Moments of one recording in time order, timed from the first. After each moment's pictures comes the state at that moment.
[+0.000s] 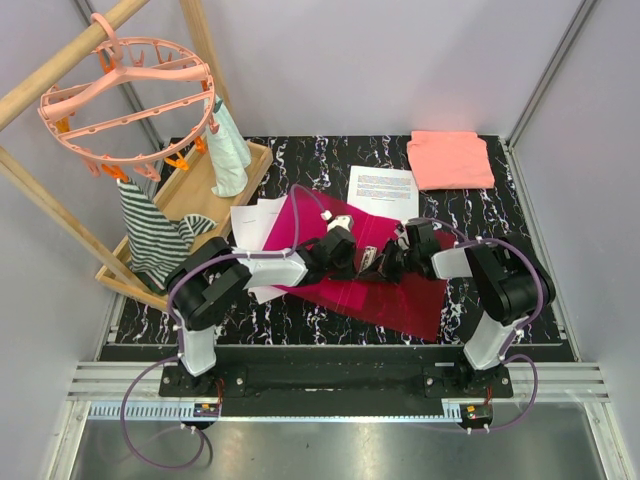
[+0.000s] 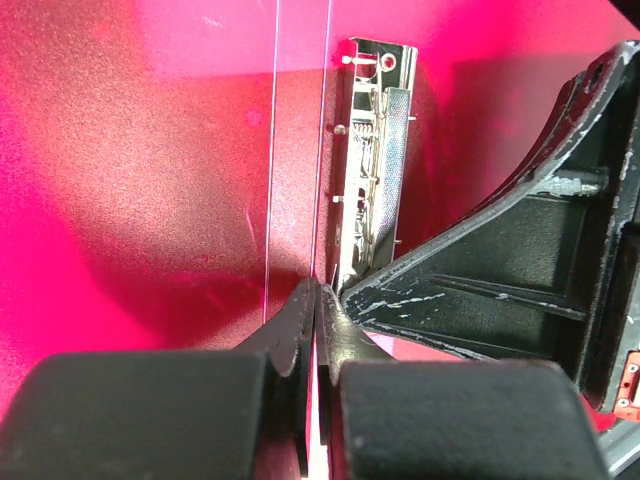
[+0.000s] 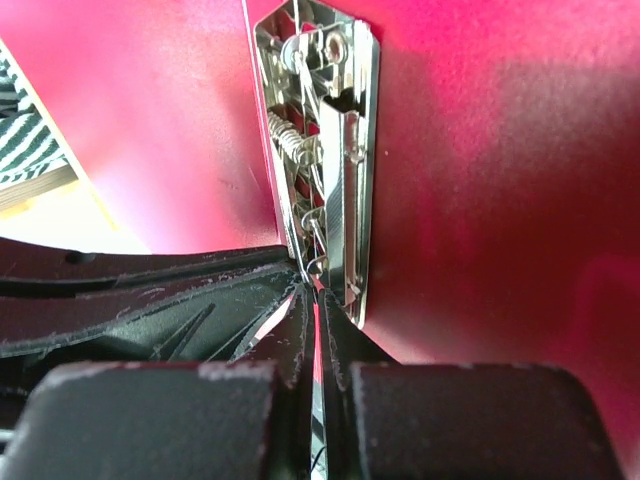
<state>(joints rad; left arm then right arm) -0.89 1.88 1.03 0.02 -0.09 -0.76 0.32 1.76 0.65 0.20 -0.63 0.89</state>
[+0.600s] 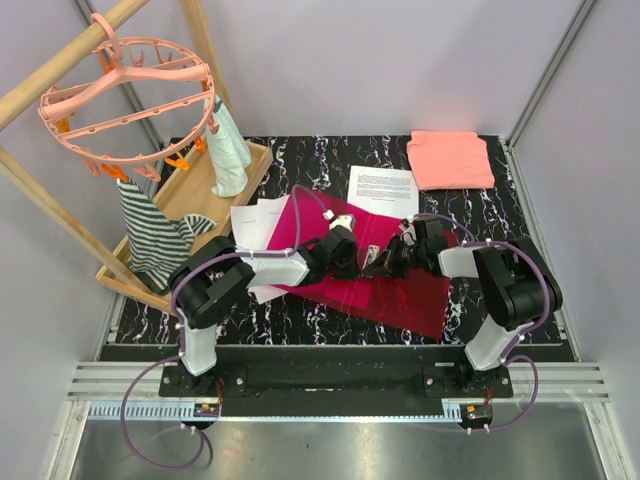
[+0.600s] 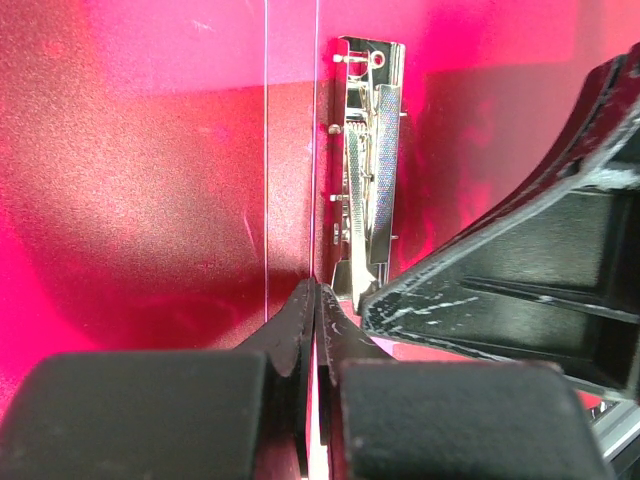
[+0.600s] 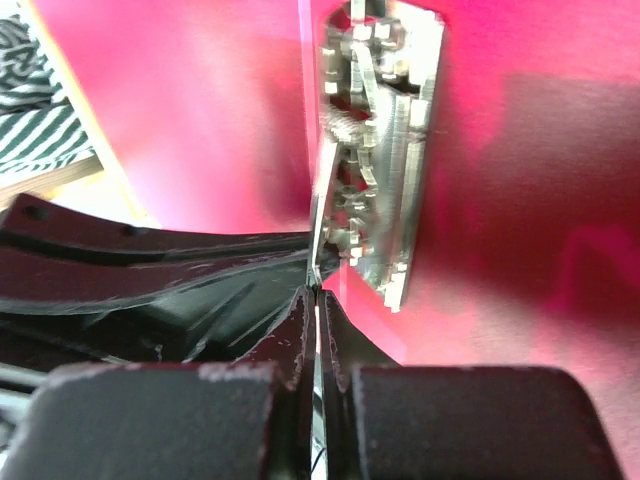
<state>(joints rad) -0.89 1.90 1.04 0.07 -0.06 -0.77 0.27 1.71 0.65 0.19 -0.69 0.87</state>
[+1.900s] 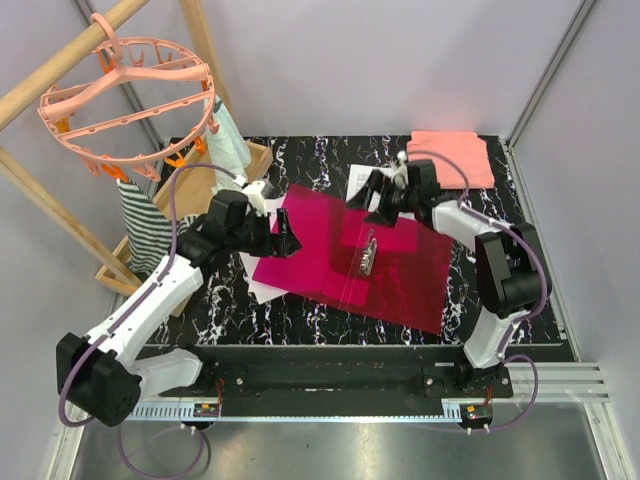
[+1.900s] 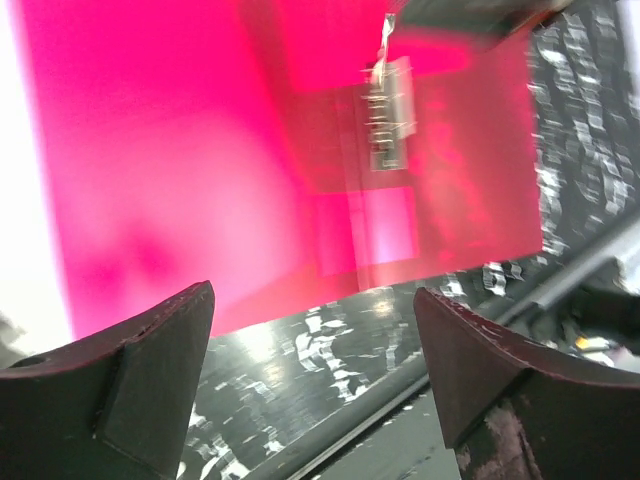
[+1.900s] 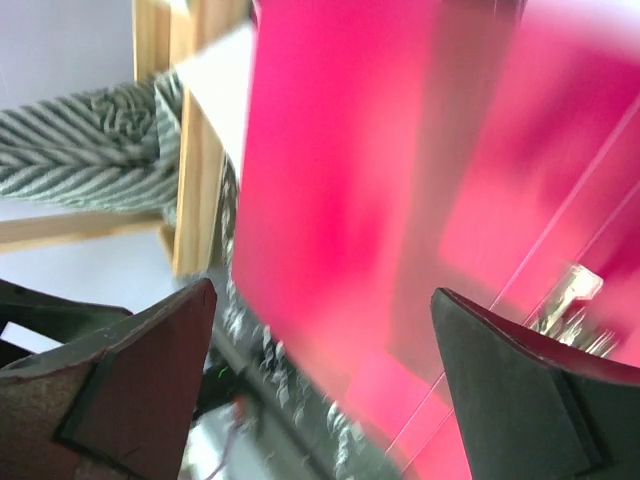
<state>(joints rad) -0.50 1.13 0.96 -0.48 0.26 -0.41 0.29 1.78 1.09 0.03 -0.66 0.77</state>
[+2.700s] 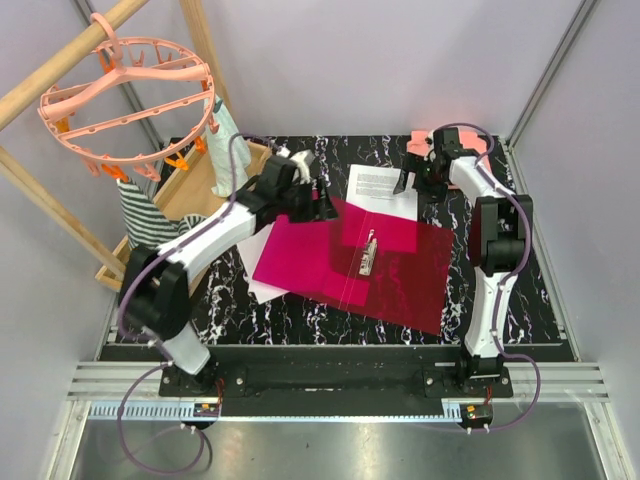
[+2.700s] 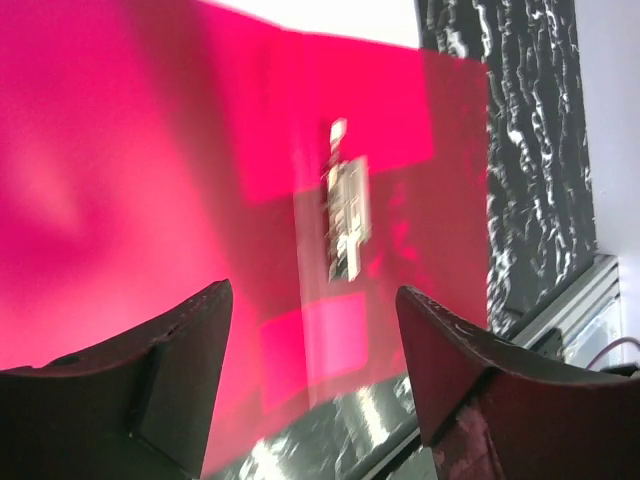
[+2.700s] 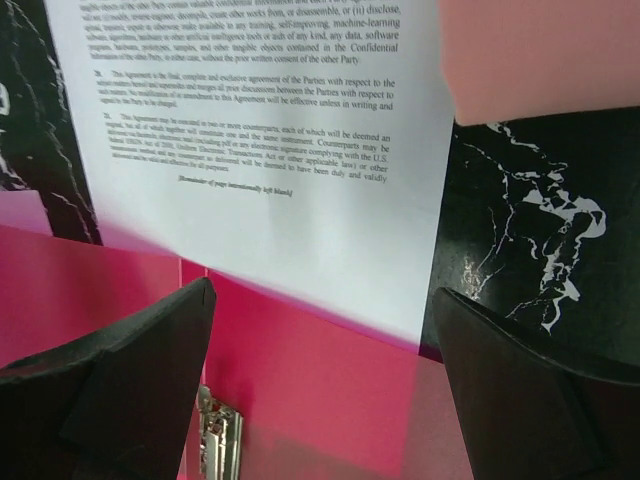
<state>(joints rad) -0.51 1.60 1.24 -0.31 0.30 -0.54 0.07 2.17 1.76 -0.61 -0.25 0.32</state>
